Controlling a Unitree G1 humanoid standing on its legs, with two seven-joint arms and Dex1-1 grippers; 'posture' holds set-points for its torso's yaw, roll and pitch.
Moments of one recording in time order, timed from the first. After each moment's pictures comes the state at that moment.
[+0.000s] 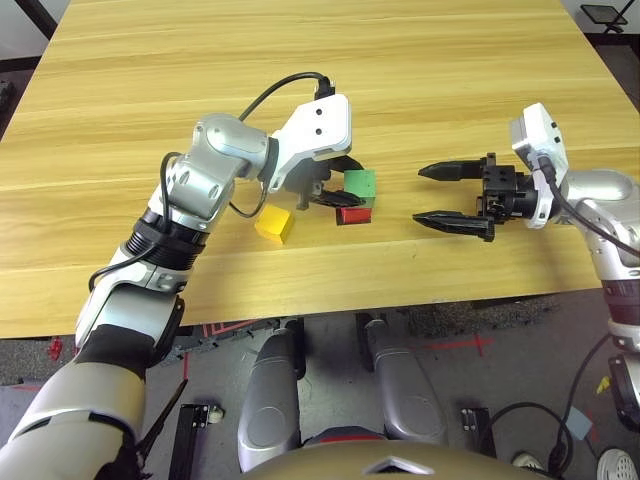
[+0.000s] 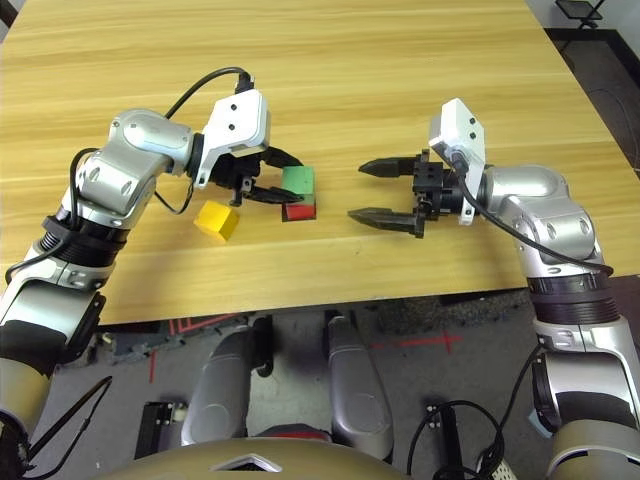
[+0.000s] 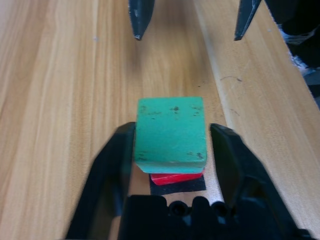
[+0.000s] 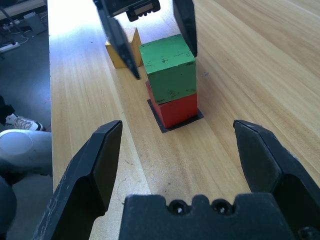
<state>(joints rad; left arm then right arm) -0.92 0.52 -0.35 0.07 -0.12 0.39 -1.26 -0.55 -0.75 -0.01 0.01 0.48 0.43 1.27</state>
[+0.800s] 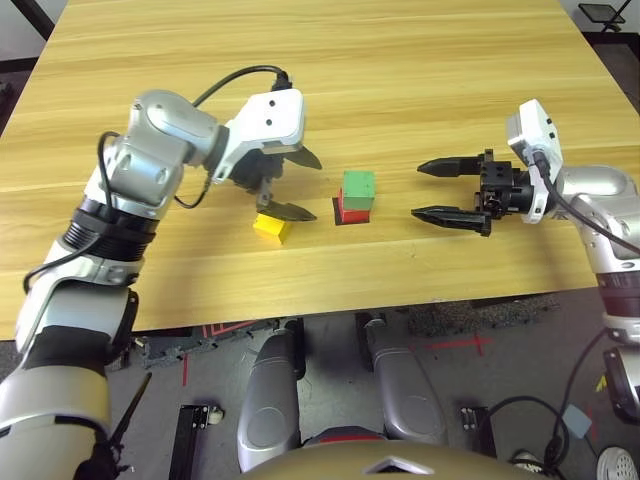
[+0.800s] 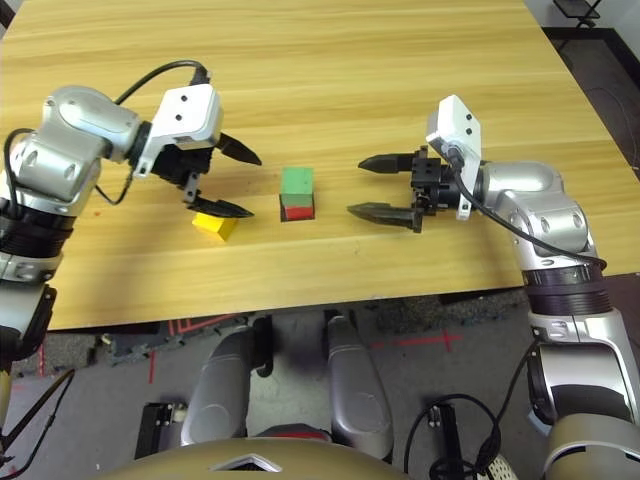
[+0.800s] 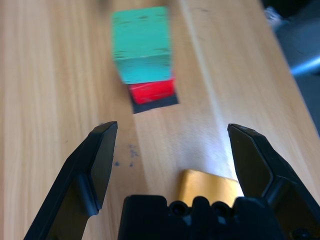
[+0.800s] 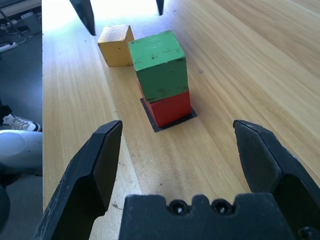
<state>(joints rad) -0.95 0.76 -0.32 0.15 -0.15 0.23 -1.57 -0.59 -0.73 0.02 0.08 0.45 0.40 1.28</state>
